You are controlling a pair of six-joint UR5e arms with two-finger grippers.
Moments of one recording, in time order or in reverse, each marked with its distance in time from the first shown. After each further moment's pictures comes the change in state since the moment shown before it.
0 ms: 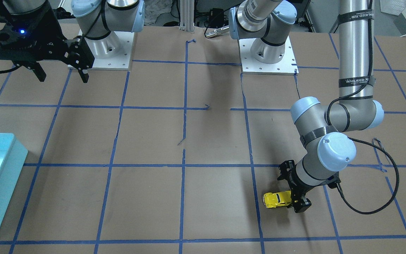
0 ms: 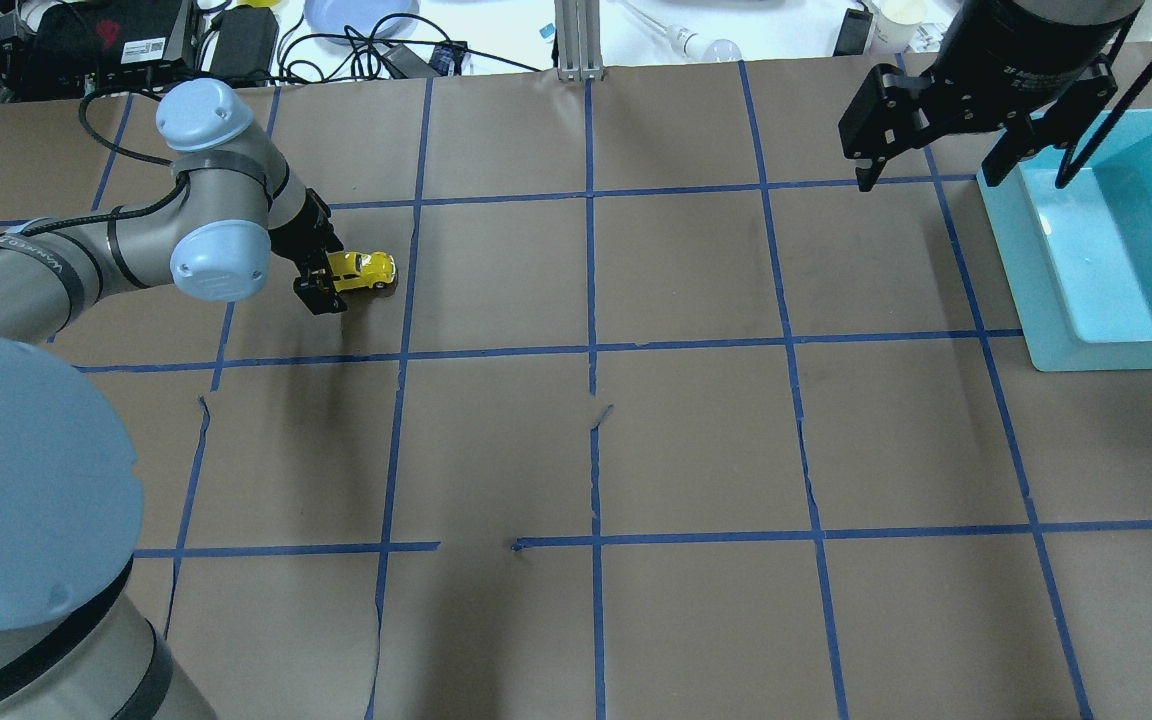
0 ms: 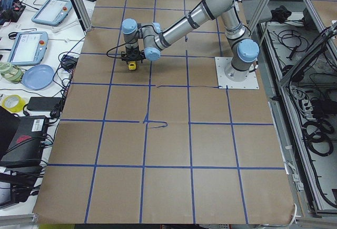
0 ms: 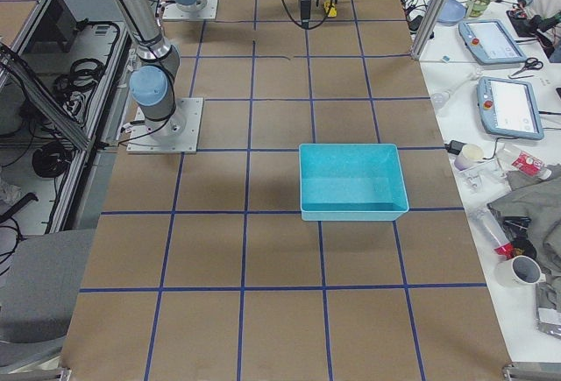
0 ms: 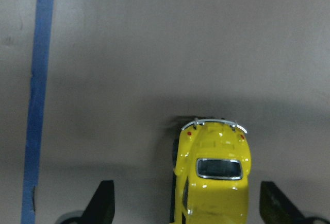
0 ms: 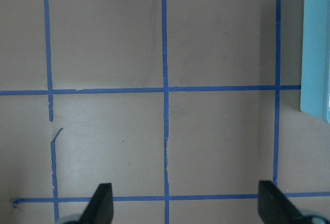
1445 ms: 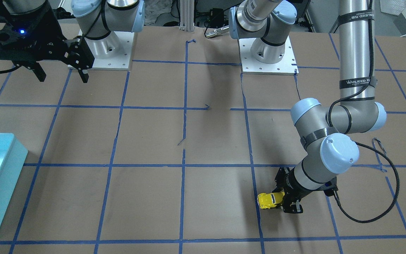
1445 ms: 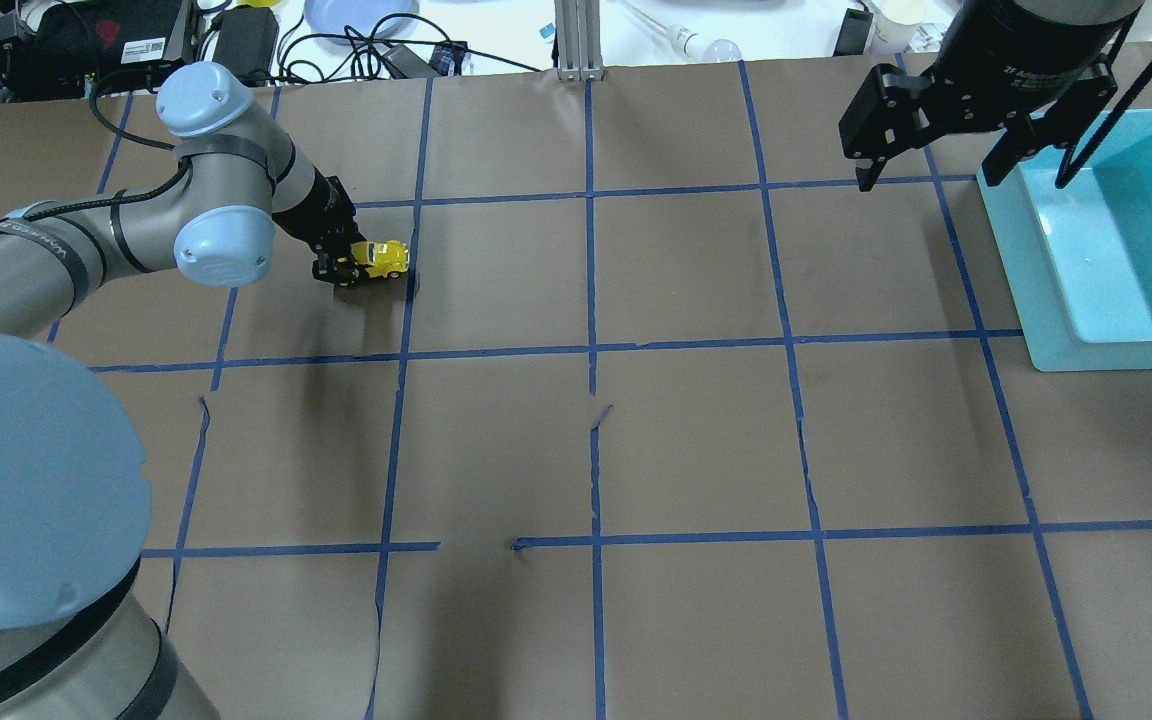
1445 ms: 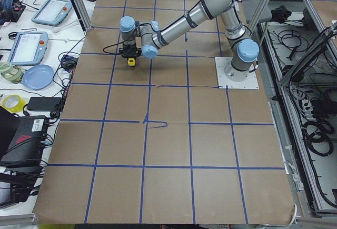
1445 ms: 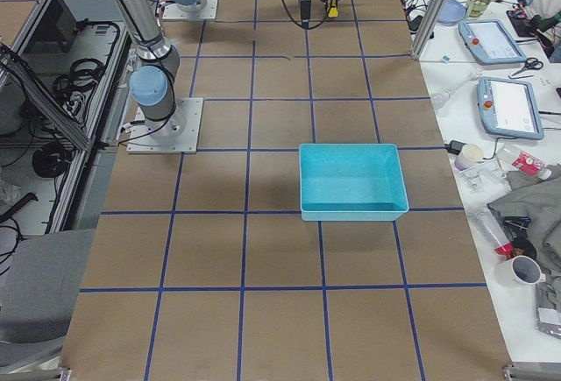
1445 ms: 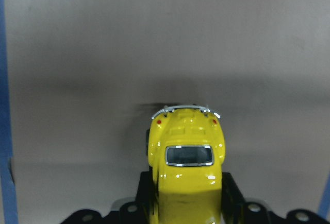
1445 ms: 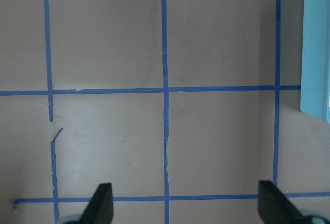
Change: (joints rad) left arm -0.020 -0.003 0.047 -0.004 -0.109 0.061; right arm 0.000 0.000 0.000 -0.001 0.000 0.000
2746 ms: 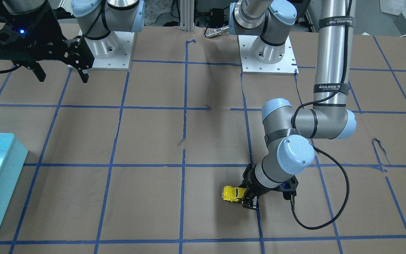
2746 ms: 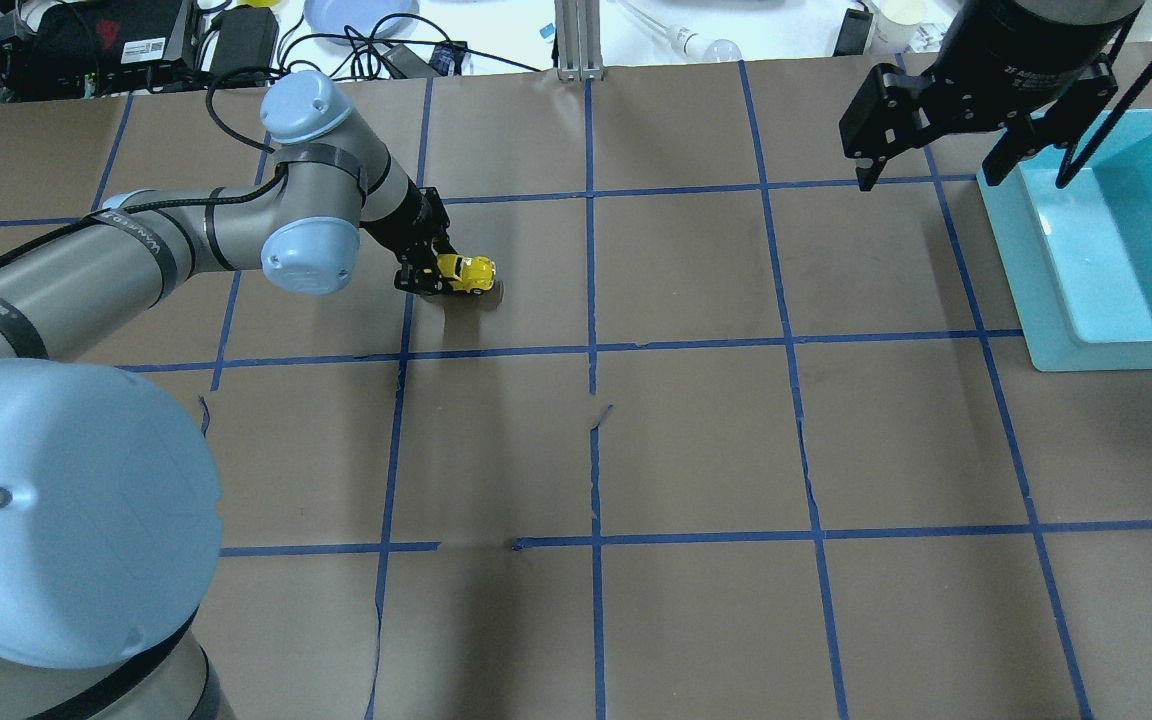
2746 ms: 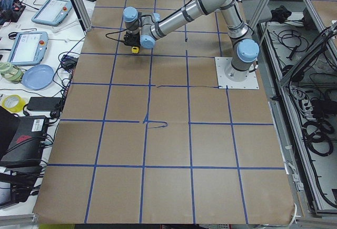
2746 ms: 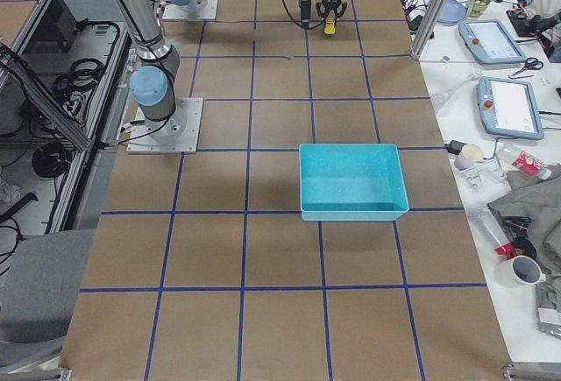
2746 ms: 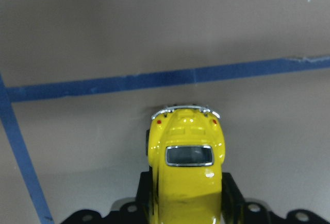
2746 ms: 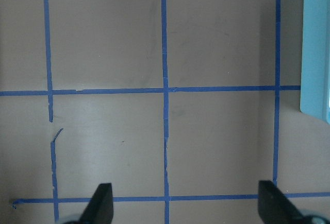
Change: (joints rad) left arm -0.131 -0.038 0.011 -0.011 -0.039 0.073; right arm 0.000 0.000 0.000 0.000 0.000 0.000
